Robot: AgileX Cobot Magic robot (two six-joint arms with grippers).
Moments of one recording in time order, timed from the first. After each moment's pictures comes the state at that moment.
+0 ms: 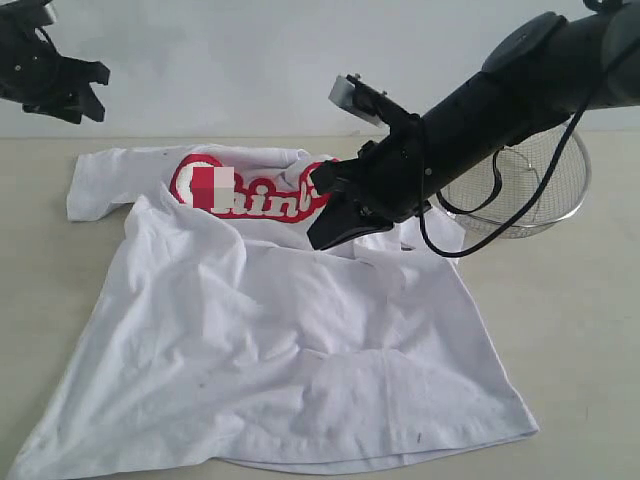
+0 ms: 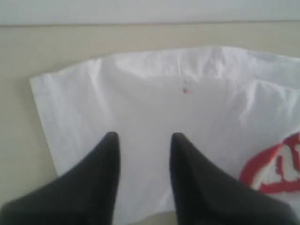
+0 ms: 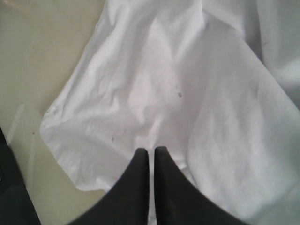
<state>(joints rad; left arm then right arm) 0.13 2.38 -2.21 -0.39 1.00 0.34 0.21 1.96 -1.35 0.97 0.97 -0.78</state>
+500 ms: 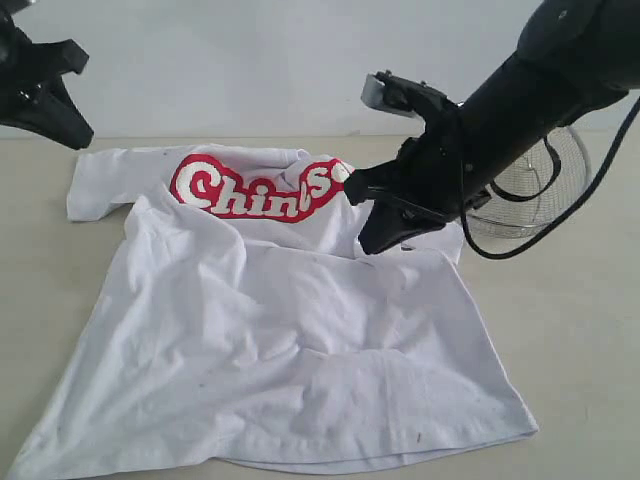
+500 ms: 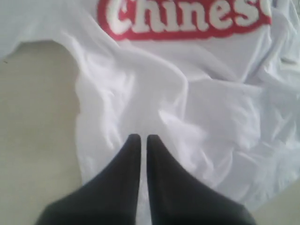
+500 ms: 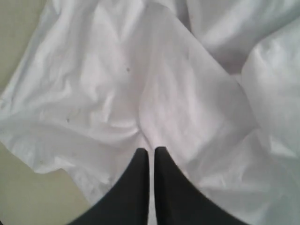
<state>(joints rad) 0.07 1.87 -1.62 -0.48 1.19 0.37 0.21 1.81 -1.27 0.70 0.89 -0.55</state>
